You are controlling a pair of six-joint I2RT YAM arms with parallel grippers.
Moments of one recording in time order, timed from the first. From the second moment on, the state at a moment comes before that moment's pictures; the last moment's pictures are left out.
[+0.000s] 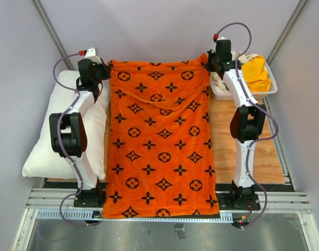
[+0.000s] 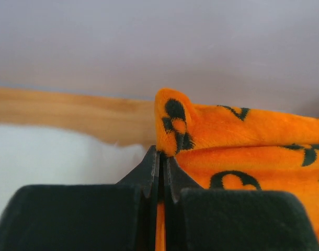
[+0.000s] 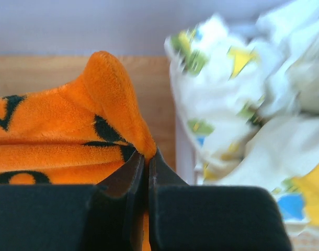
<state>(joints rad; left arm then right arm) 0.05 1.82 1.37 0.27 0.12 -0.23 0.15 2.23 2.17 -0.51 0.04 0.14</state>
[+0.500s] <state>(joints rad) 0.00 2.12 1.85 0.30 0.27 -0.23 0.05 2.37 2.54 -0.52 -0.02 0.07</state>
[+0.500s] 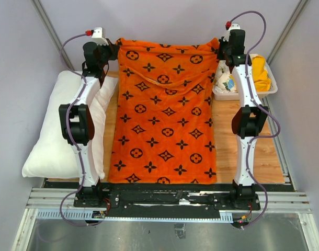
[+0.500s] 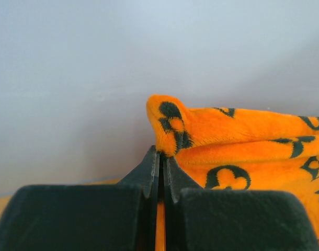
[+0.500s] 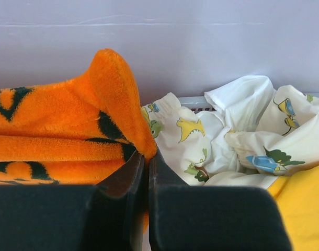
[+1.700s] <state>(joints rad) -0.02 1.68 1.20 0.58 0.17 -0.17 0.05 1.81 1.77 -0.18 -0.18 0.09</state>
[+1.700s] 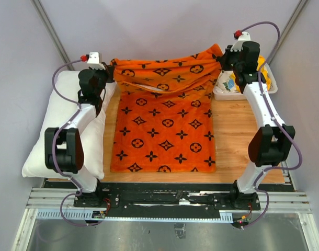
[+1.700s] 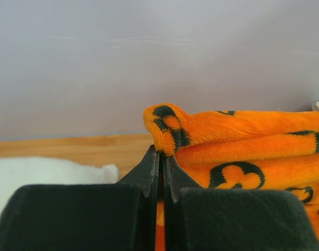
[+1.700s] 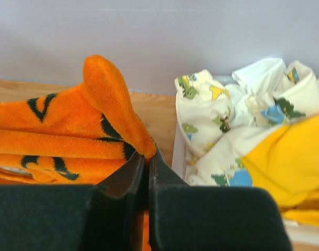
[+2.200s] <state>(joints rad) -0.04 1.11 0.63 0.50 -0.01 -0.35 0.06 1.16 0.92 -0.05 -0.18 0.33</state>
